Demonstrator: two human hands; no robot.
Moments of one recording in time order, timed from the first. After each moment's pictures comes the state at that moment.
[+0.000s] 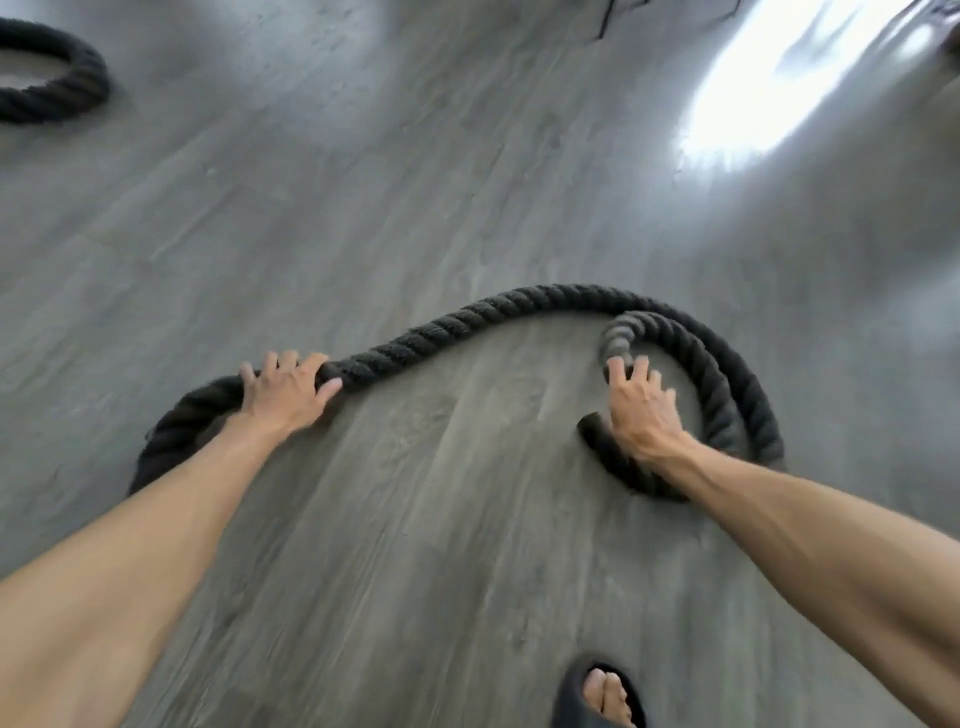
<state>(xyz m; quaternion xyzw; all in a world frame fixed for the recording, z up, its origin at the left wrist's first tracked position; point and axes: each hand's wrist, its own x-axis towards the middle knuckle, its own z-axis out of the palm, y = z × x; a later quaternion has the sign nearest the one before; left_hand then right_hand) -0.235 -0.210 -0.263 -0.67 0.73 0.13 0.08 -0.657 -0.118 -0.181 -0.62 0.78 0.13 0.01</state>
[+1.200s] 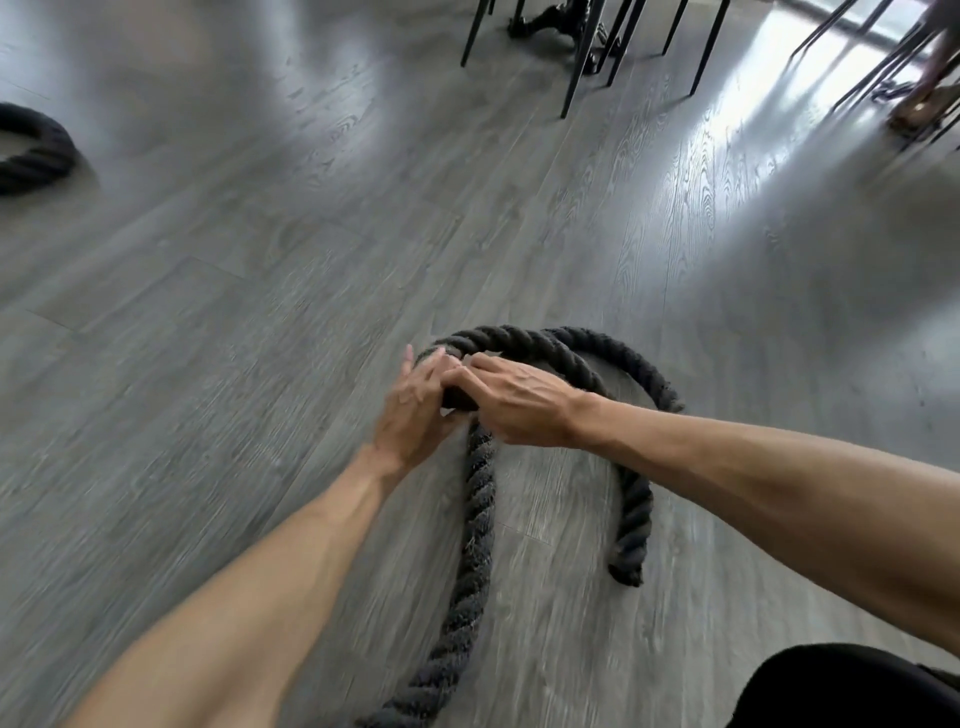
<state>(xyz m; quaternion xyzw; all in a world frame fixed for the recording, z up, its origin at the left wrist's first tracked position) -0.466 -0.244 -0.198 -0.45 0.82 0.18 -0.29 -0.635 -0.226 -0.101 -0.94 0.33 -0.03 0.02</state>
